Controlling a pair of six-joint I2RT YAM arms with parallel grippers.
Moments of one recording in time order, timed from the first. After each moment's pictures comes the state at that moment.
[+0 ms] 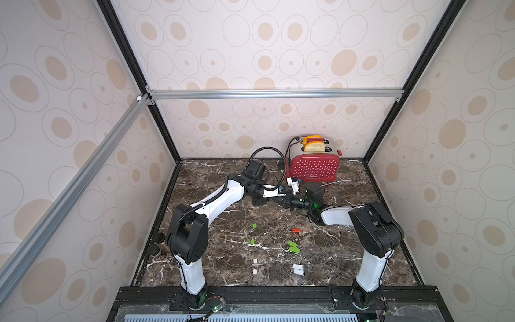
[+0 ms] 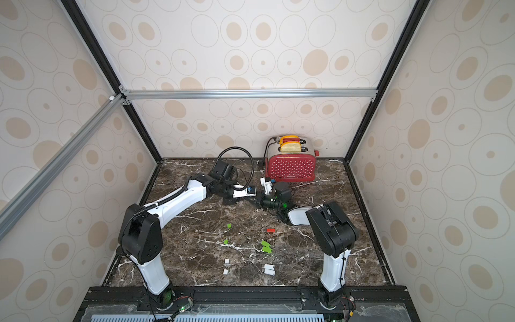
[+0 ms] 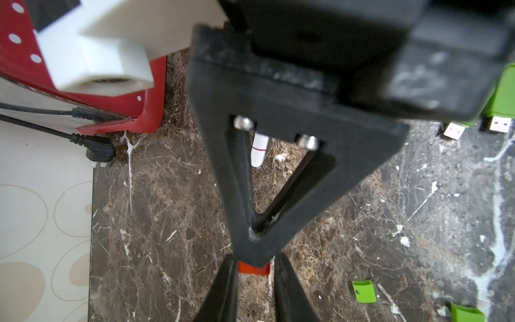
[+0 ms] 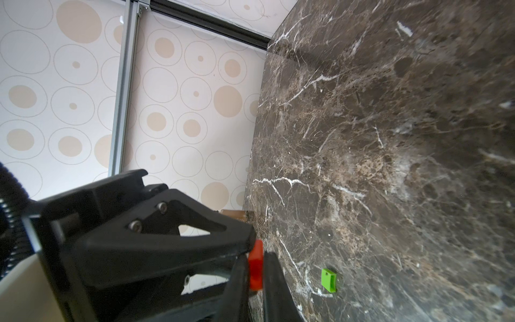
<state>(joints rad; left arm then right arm) -0.55 1.81 1.50 -0.68 0.28 1.06 0.57 1.86 0.89 0.72 -0.74 1.10</state>
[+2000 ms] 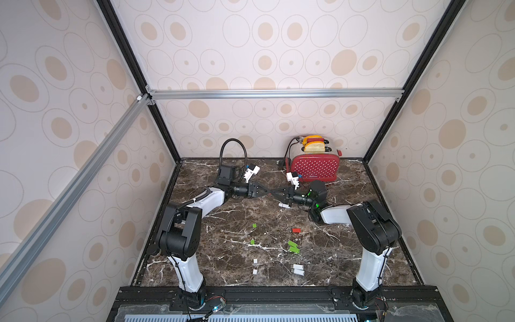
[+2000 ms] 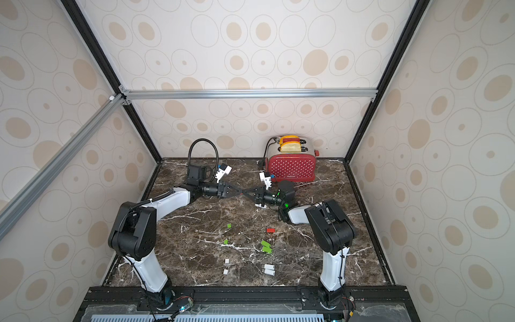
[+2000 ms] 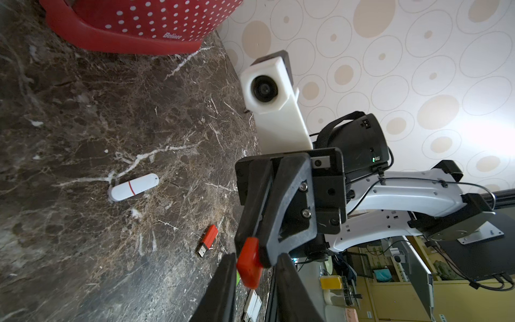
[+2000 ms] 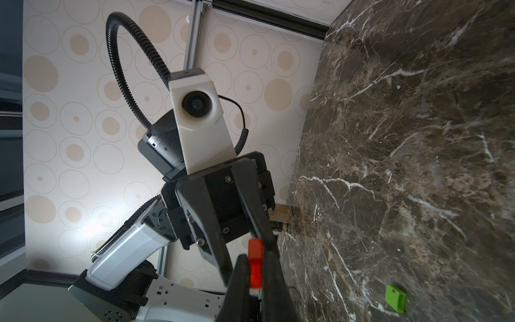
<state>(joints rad) -0.27 1.80 1.19 -0.02 1.15 -0.48 0.55 1.90 0.90 1.01 -0.88 1.31</state>
